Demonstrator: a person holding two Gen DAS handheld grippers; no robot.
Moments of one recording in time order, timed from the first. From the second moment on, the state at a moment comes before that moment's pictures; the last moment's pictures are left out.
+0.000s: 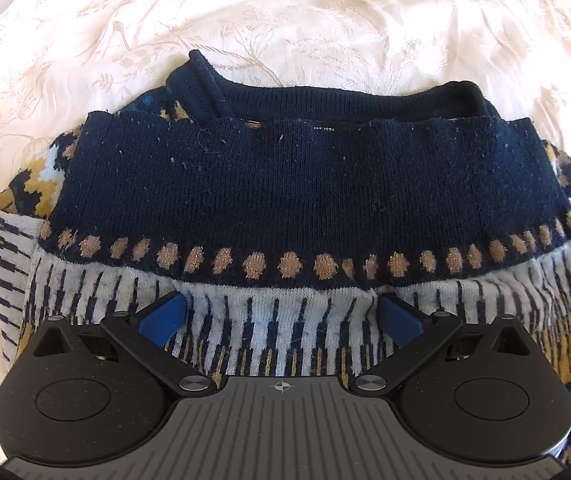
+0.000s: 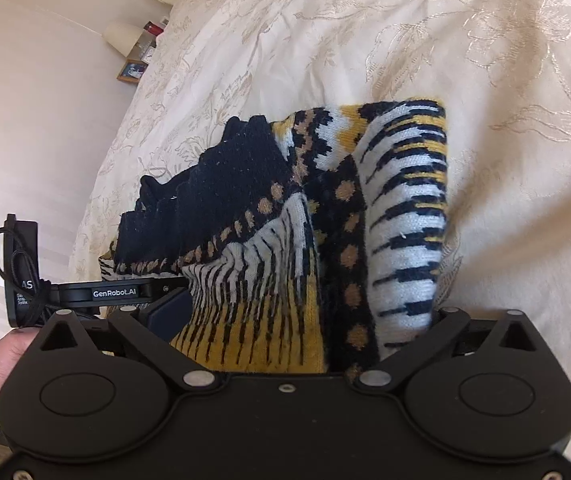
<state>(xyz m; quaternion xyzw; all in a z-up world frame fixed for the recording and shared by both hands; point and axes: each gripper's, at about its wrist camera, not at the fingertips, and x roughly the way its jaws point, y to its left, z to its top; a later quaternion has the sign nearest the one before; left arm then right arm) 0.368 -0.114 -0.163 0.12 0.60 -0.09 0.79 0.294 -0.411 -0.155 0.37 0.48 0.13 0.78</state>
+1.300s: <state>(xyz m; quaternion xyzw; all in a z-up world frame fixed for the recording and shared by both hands) 0.305 0.026 -0.091 0.01 0.57 -0.08 0.82 0.307 -0.341 -0.056 0.31 0.49 0.05 0.81</state>
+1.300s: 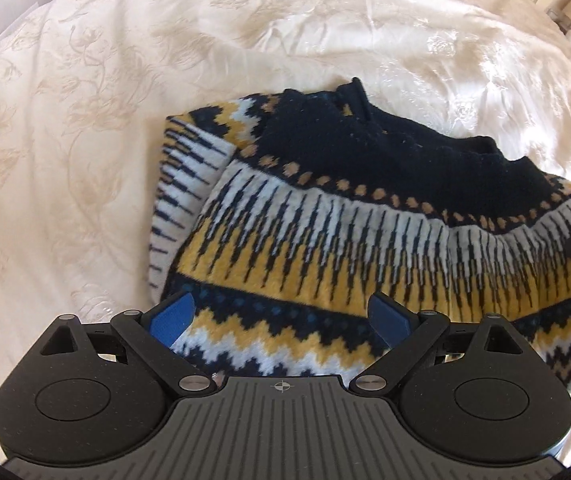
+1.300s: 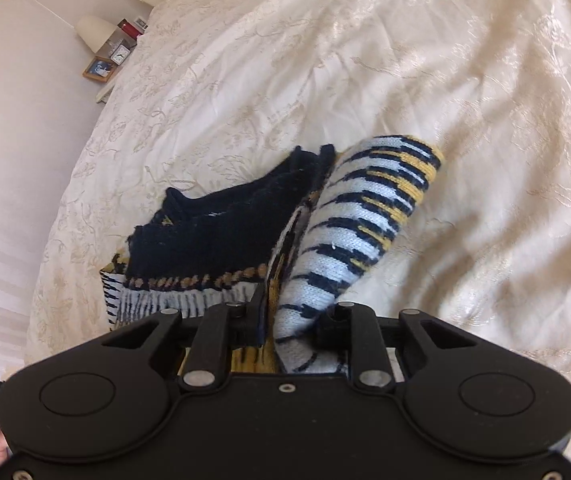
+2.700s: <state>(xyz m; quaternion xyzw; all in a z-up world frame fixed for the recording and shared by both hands) 0.294 0.144 -0.061 -0.01 0.56 -0.08 0.83 0.366 -0.138 -0.037 0.27 0.46 0.16 0.83</state>
